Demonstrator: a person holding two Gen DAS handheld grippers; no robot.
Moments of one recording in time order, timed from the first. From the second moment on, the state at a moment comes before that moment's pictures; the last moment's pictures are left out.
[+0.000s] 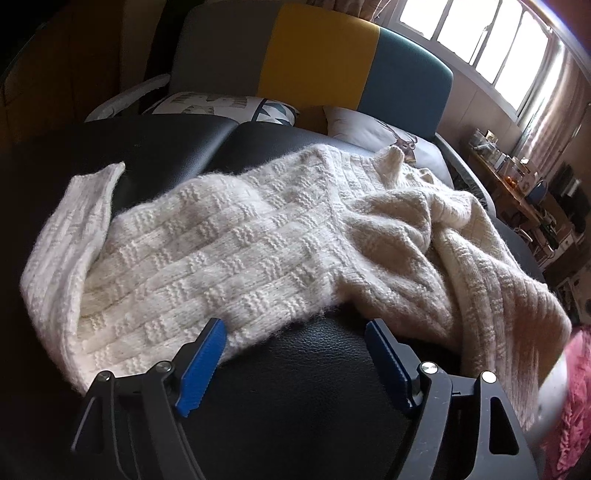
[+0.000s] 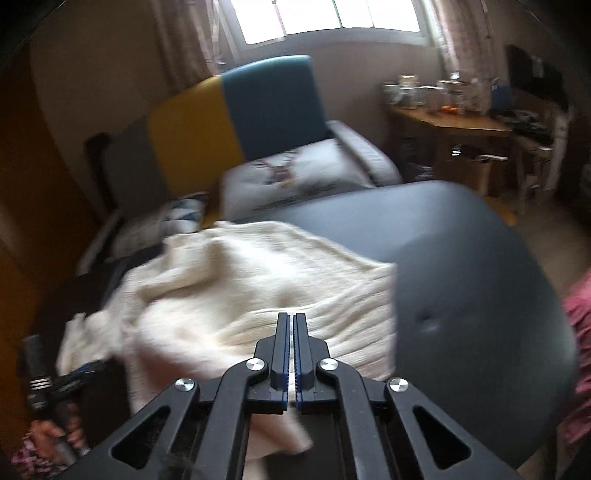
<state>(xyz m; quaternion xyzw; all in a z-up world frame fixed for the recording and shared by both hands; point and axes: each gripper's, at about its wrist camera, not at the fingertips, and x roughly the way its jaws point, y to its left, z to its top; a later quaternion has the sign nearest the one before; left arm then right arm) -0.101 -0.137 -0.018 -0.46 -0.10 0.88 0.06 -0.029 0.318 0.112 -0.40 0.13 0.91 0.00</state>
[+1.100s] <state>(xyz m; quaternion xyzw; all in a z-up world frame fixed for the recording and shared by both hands) -0.110 -0.107 -0.015 -0.47 -0.09 0.87 0.07 -0.019 0.323 0.113 -0.34 0.16 0.93 0.00</state>
